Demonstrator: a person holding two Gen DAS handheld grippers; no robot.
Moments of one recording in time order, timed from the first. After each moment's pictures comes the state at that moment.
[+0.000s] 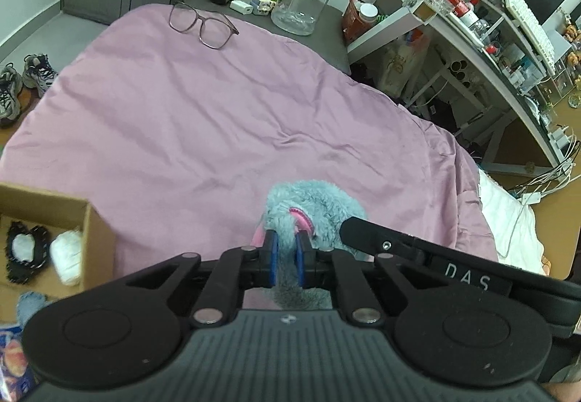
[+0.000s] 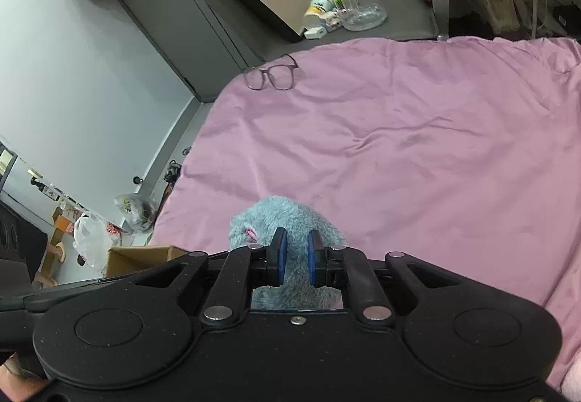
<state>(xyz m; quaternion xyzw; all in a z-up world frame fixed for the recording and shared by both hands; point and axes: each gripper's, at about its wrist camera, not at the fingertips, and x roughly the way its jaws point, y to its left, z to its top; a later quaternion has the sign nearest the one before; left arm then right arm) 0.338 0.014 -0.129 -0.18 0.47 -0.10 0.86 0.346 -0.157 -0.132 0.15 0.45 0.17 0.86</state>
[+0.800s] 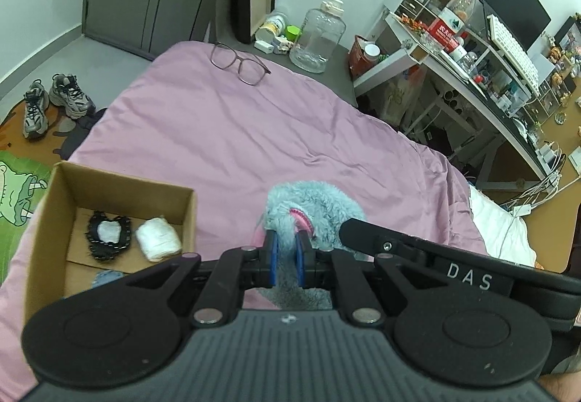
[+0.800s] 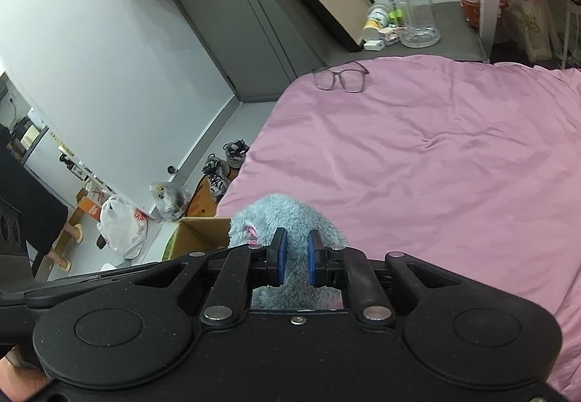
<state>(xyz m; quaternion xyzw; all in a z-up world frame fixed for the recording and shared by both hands) 0.260 0.083 -0.089 -0.19 0.42 -0.08 0.88 0.284 -0.089 -0.090 0.12 0.42 0.22 0.87</state>
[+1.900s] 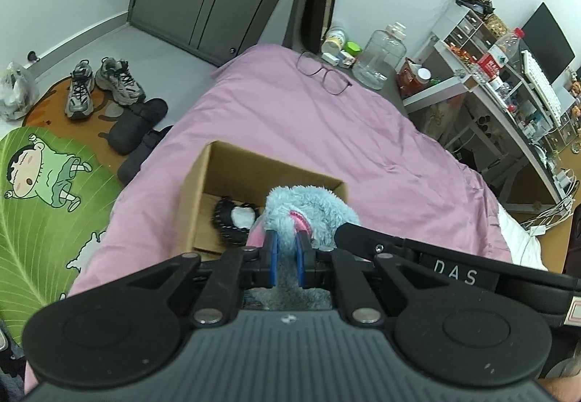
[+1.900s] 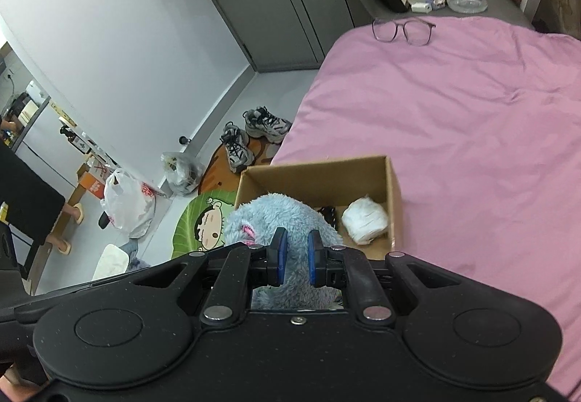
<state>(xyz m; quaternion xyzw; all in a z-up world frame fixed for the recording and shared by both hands) 0.219 0.218 -0.130 -0.22 0.42 -0.05 0.88 0.260 0.046 -0.136 0.11 0.45 0.22 0.86</state>
